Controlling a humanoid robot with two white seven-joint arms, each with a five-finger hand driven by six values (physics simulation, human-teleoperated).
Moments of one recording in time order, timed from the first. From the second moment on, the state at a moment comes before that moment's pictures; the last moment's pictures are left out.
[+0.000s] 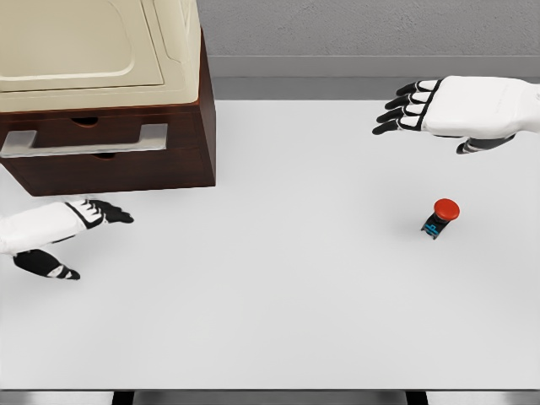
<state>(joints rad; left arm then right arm) -0.09 1.06 -0.32 -1.62 -0.10 -0.61 -0.43 -0.94 -1.06 0.76 -1.68 0.27 -0.61 0.61</state>
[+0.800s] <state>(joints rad) -0.59 1.17 -0.68 -1.76 0.49 -0.61 -0.61 -0.92 -1.20 0.95 -1.71 0.28 -0.61 0.61</state>
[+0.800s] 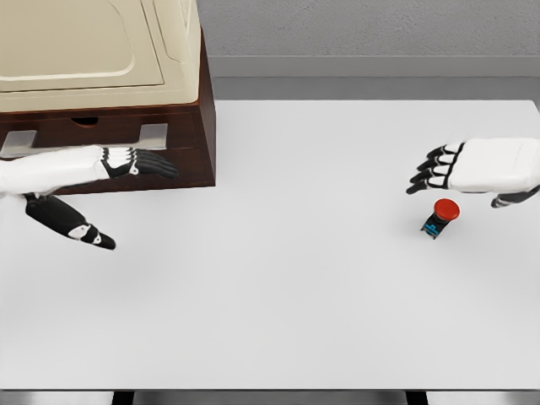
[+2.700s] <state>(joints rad) -0.64 1.32 -0.76 -1.70 0.39 -0.20 -0.60 -0.85 -1.05 0.97 -1.47 0.40 -0.61 0.61</state>
